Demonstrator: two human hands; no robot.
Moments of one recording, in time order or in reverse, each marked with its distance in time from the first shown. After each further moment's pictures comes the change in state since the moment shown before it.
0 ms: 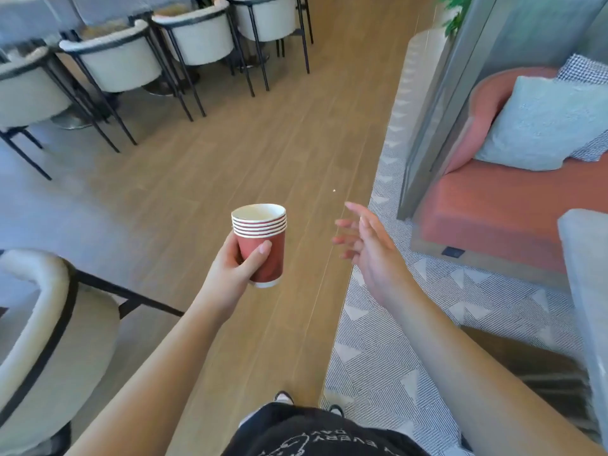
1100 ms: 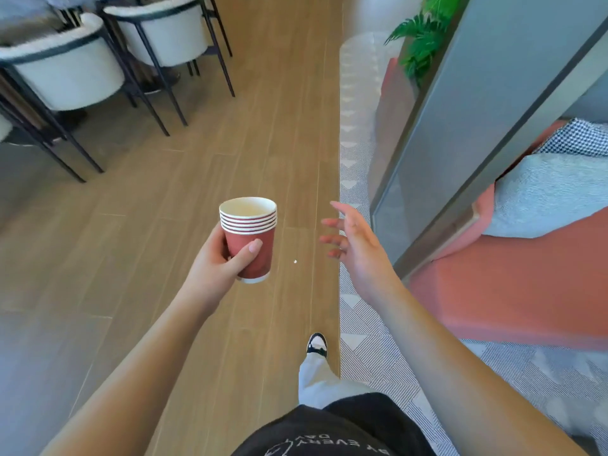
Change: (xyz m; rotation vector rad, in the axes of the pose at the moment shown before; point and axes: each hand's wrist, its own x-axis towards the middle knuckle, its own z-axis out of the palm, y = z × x) left_hand 0.651 0.064 0.063 0.033 -0.250 0.024; right_hand 0.589 -0.059 -0.079 -0.020 0.235 0.007
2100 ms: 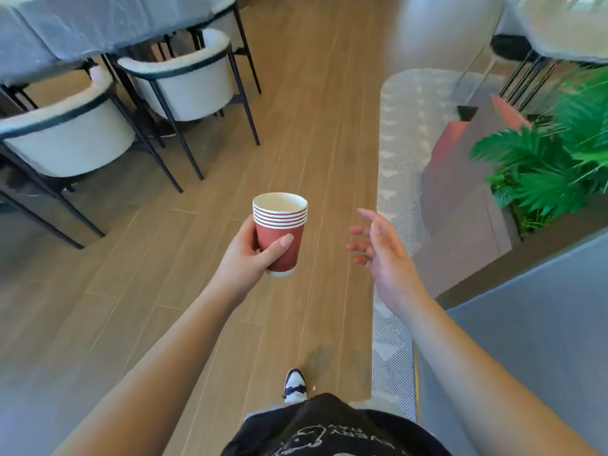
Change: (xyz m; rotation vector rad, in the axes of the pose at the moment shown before) left_hand 0.603 0.084 -0.048 -0.021 0.025 0.012; right_hand 0.599 -0.103 0.019 -0.040 -0.020 -0.029
